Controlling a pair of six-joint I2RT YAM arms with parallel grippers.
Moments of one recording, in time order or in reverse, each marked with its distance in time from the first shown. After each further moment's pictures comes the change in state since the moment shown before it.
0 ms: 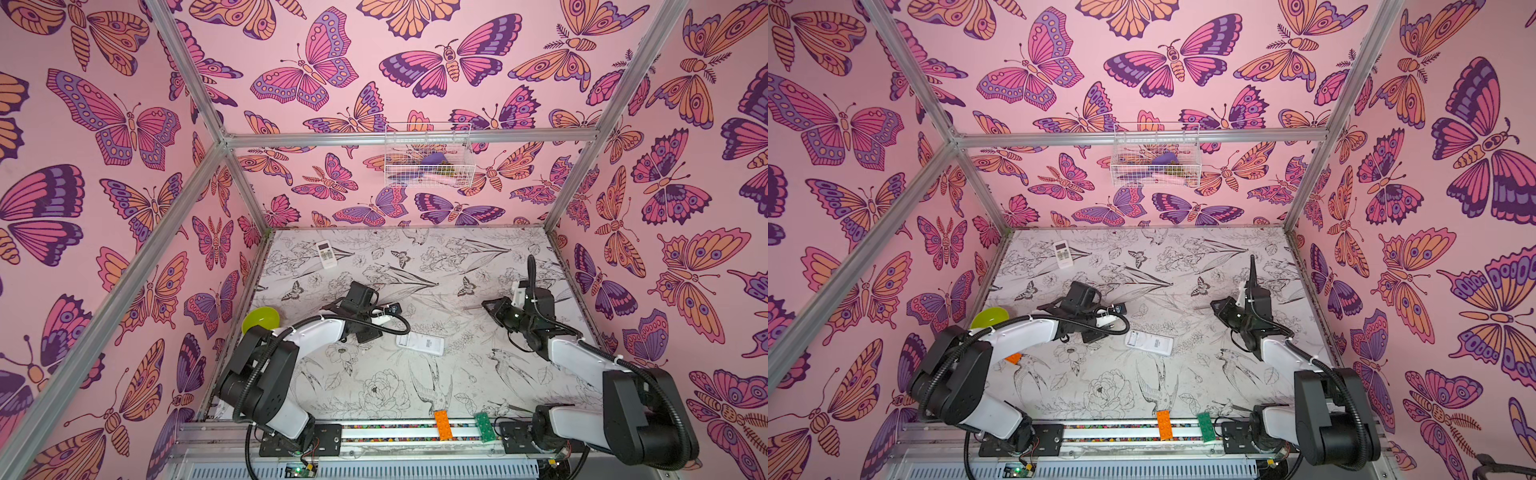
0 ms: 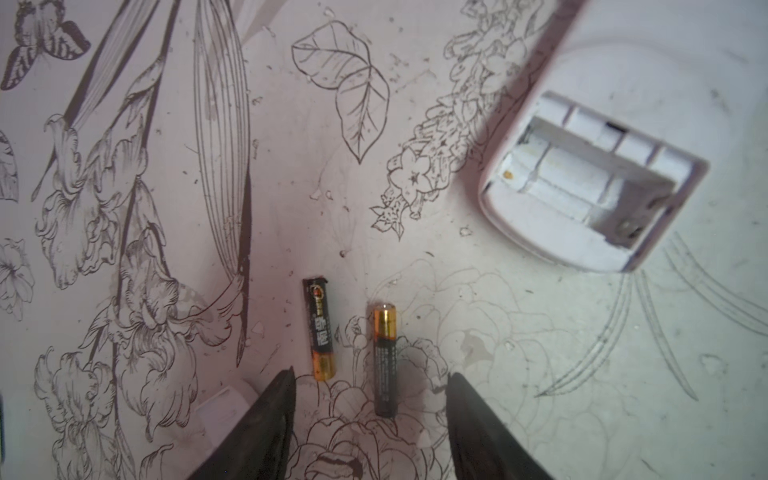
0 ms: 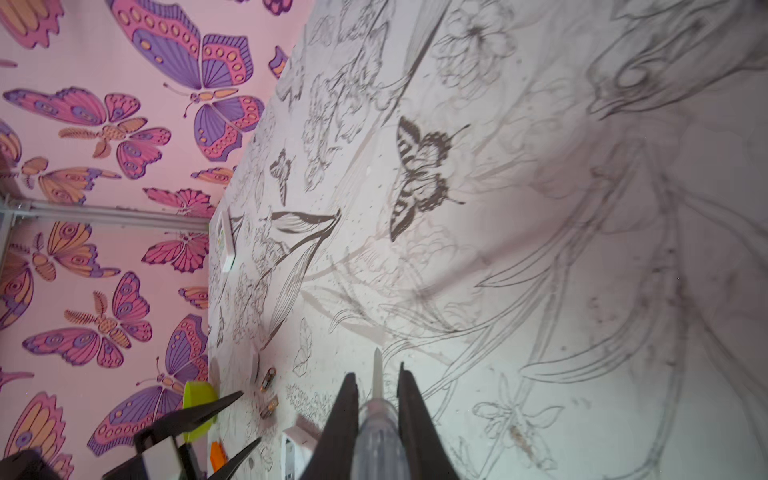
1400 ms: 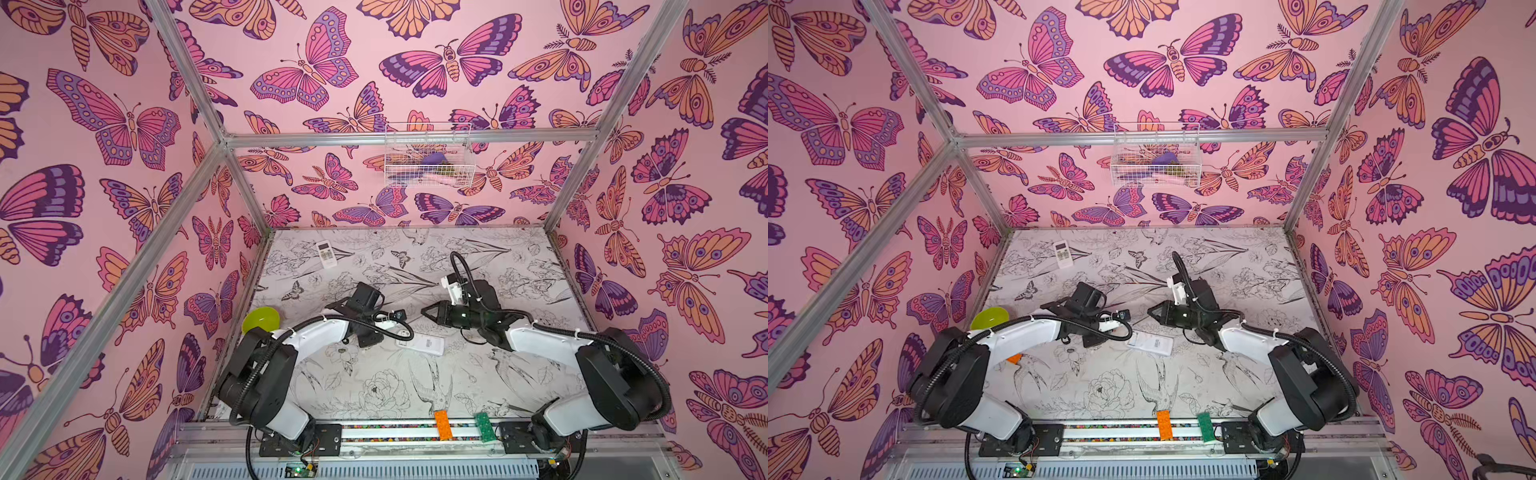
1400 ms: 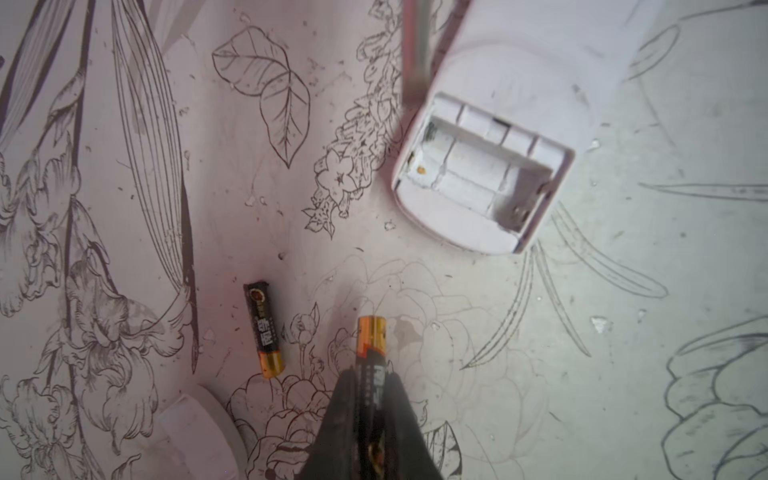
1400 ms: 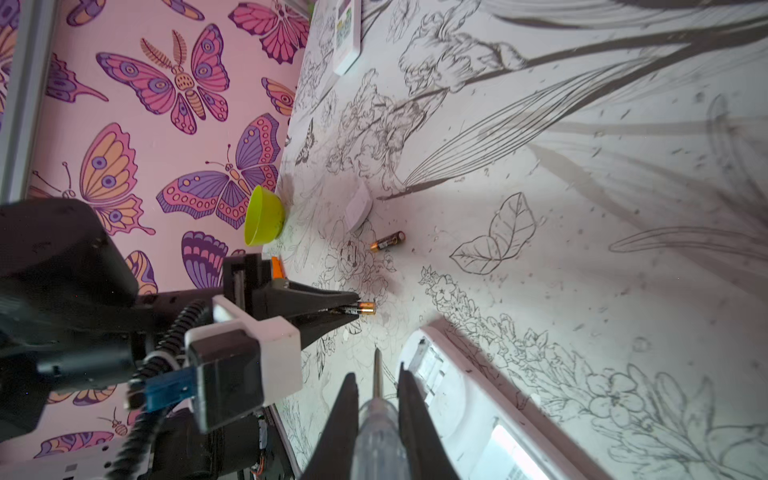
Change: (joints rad) left arm -0.050 0.008 0.024 -0.113 0.005 0.017; right arm 0.489 0.183 0.215 0.070 -0.090 -0.064
